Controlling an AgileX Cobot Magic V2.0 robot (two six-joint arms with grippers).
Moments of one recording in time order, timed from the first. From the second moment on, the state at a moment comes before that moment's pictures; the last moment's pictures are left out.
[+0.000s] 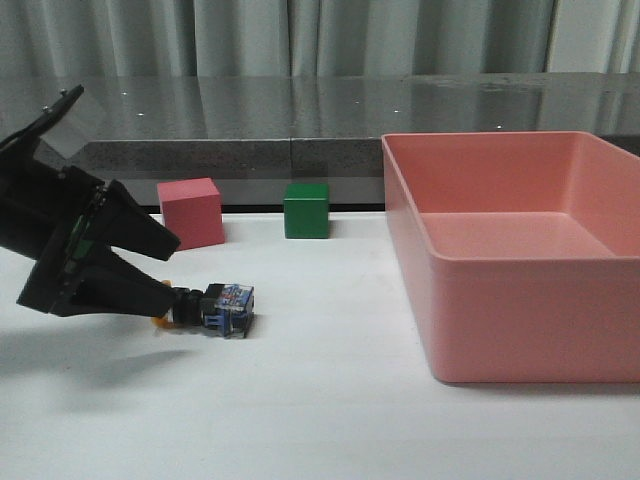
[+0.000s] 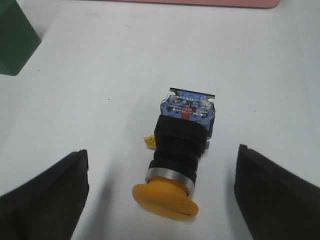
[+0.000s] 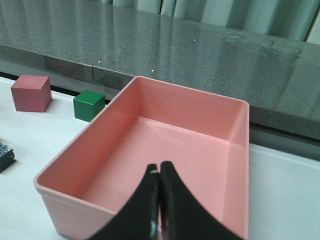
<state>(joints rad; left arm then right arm) -0.02 1.98 -1.00 -1.35 0.99 2.47 0.14 0.34 -0.31 0.44 0.24 -0.56</state>
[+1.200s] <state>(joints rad) -0.05 2.10 -1.00 -1.43 0.99 2.52 0.14 0.34 -0.31 0.44 0.24 -0.56</state>
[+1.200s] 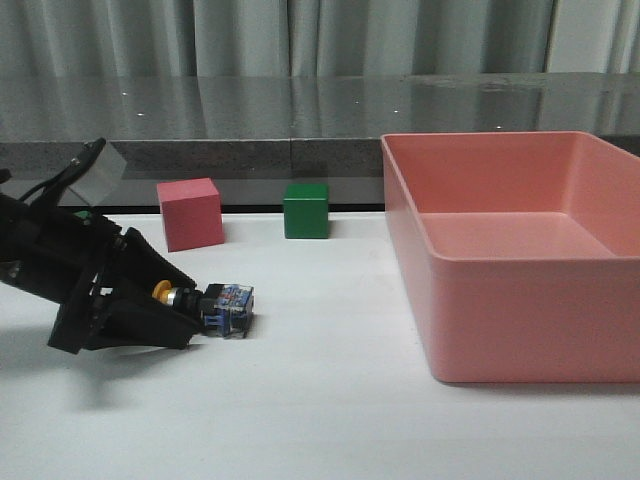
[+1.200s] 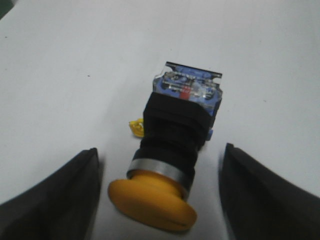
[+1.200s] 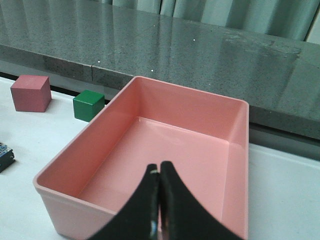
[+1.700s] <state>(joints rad) -0.05 2.03 -1.03 -1.38 0.98 2.48 0.14 0.34 -0.31 0.44 0.24 -0.56</state>
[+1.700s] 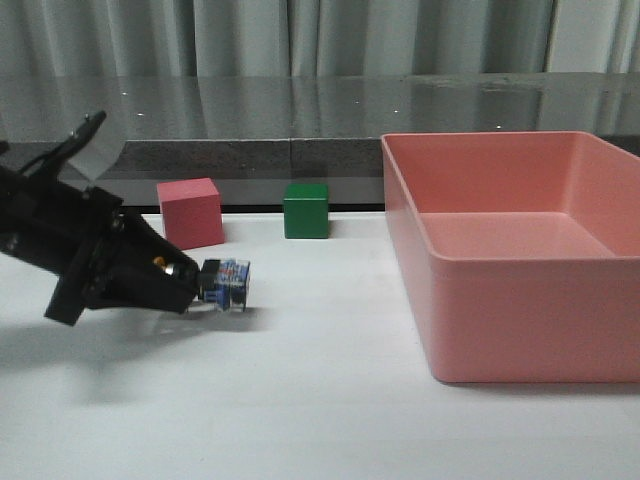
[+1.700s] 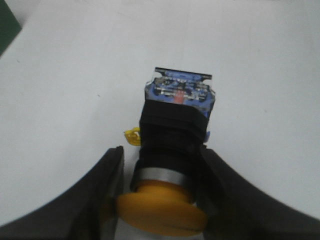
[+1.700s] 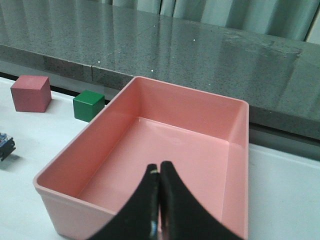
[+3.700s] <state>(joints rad) -0.57 1.95 -1.42 0.47 0.98 1.23 0.14 0.34 -0.31 0.44 0.24 -0.56</state>
